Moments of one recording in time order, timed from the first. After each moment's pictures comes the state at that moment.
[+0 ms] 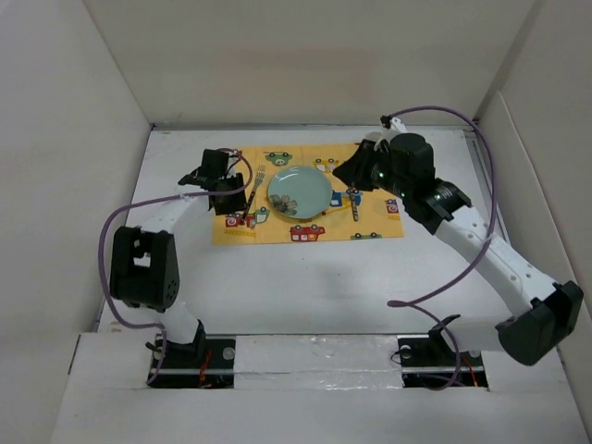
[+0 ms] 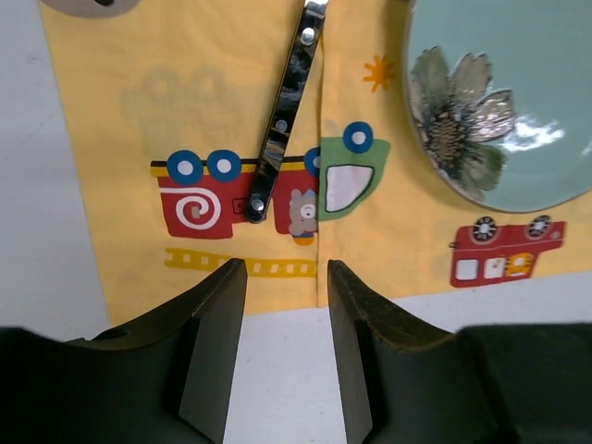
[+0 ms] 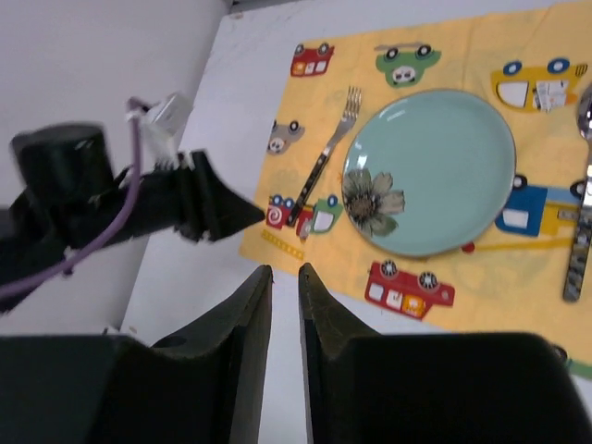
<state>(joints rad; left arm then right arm) -0.20 1.56 1.13 -0.50 0.08 -0.34 0.54 1.36 1.36 -0.31 -0.10 0.63</state>
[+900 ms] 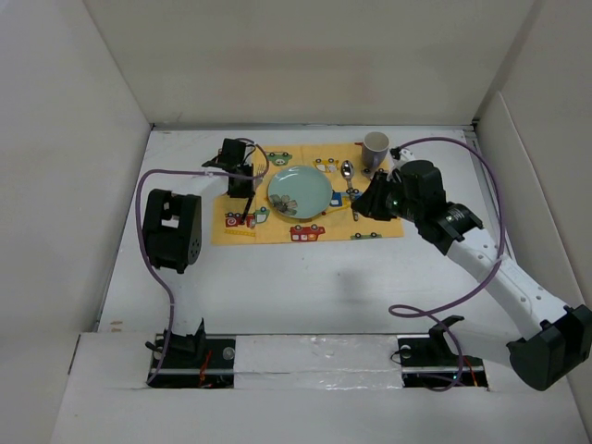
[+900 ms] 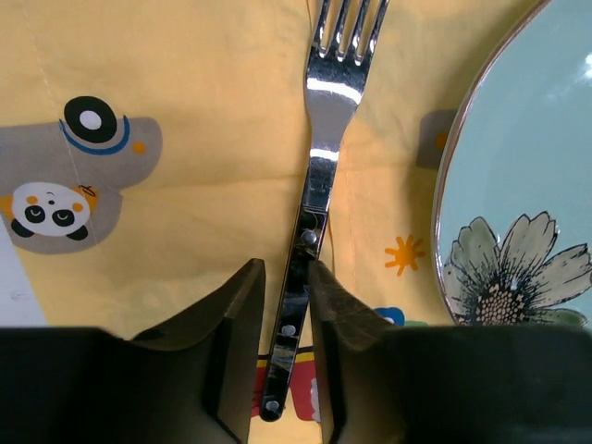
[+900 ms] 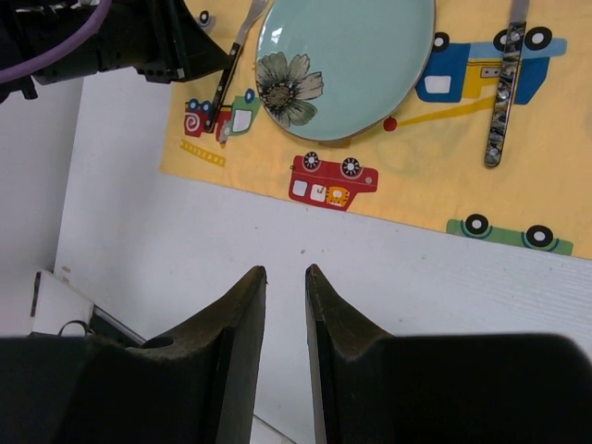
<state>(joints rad) -0.23 1.99 1.39 -0.38 0.01 -0.19 0.49 1.15 1.06 -0.42 -0.15 0.58</state>
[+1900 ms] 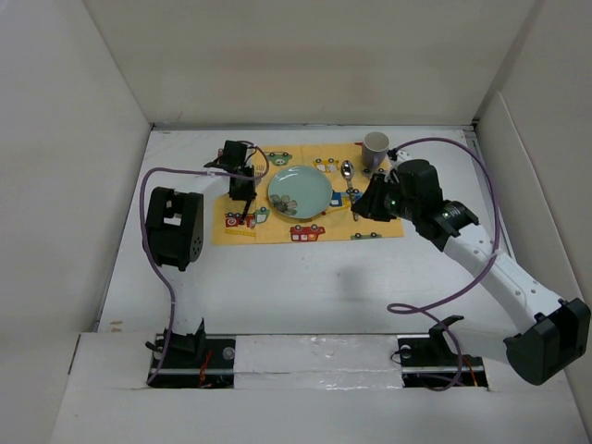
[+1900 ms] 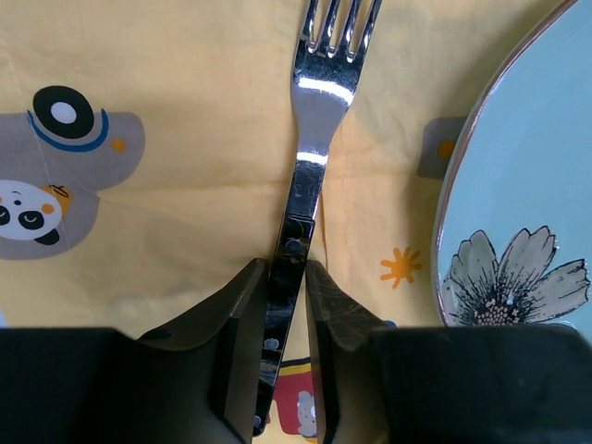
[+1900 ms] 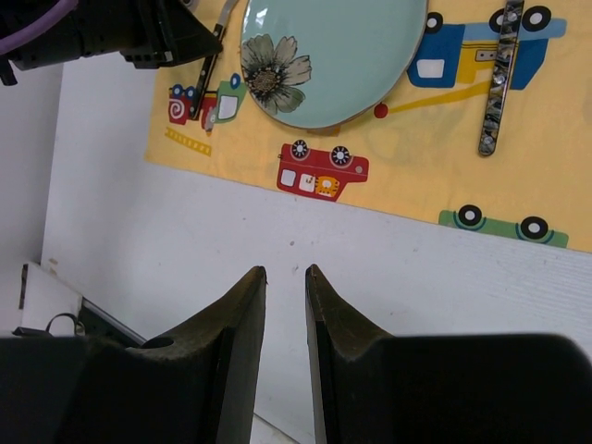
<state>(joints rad) -0.23 2.01 1.40 -0.37 0.03 -0.25 0.48 1.18 1.06 -0.44 -0.17 0.56</state>
